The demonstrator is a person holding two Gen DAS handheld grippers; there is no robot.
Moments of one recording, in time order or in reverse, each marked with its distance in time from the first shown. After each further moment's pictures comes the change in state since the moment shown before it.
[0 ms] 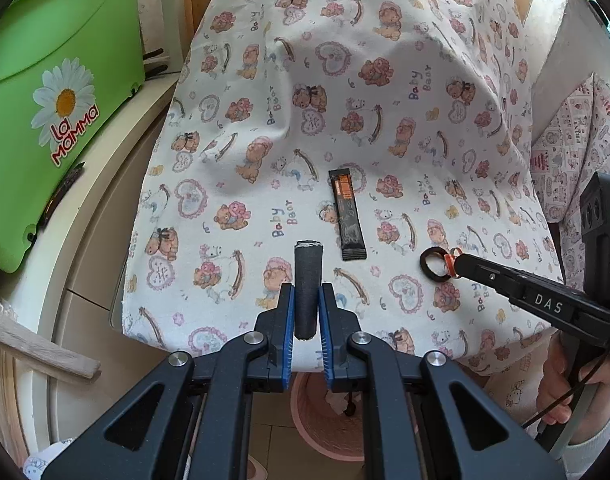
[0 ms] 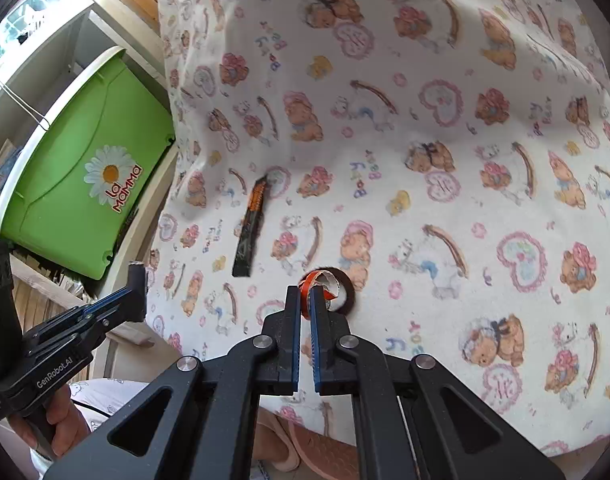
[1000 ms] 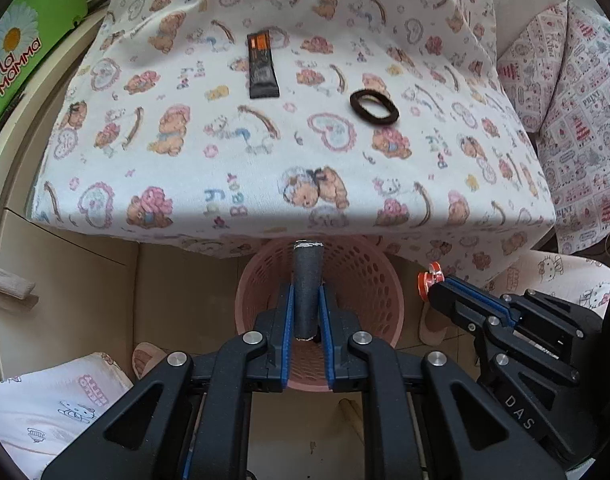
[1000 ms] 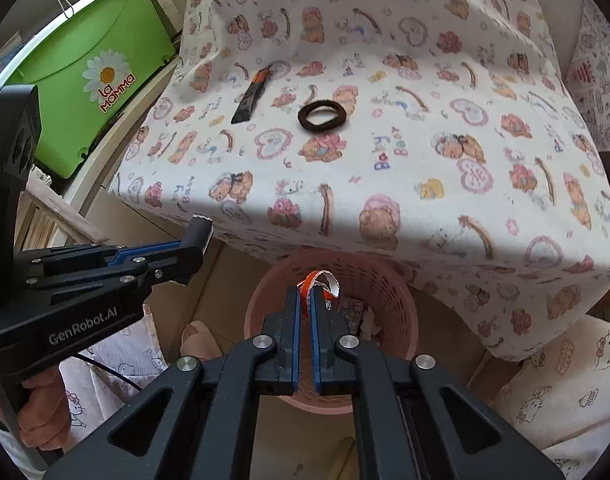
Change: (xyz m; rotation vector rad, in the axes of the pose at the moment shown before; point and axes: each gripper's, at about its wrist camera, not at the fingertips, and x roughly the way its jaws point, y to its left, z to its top) left arm 0.034 -0.052 -0.085 0.064 0.247 -0.104; right arm -0.028 0.027 -0.122 -0.123 0.082 -0.209
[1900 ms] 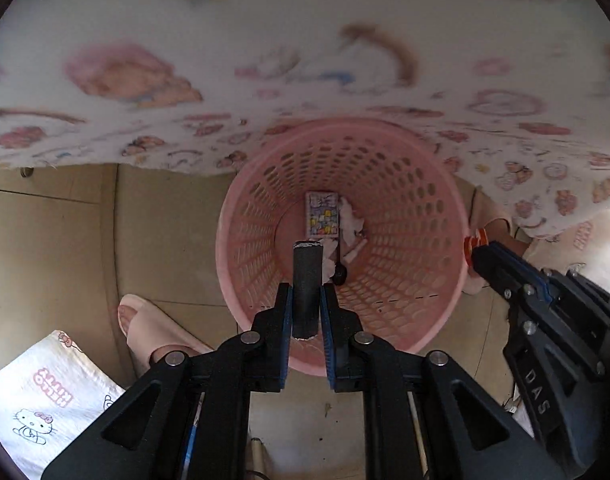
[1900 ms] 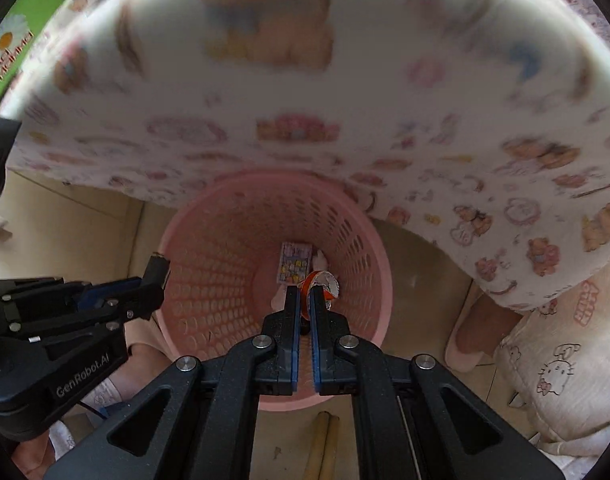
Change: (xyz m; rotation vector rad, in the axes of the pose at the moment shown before) left arm 0.141 0.003 -0.026 -0.011 0.315 0.066; right arm 0.111 -0.040 -0.035 0.109 0.218 -0.213
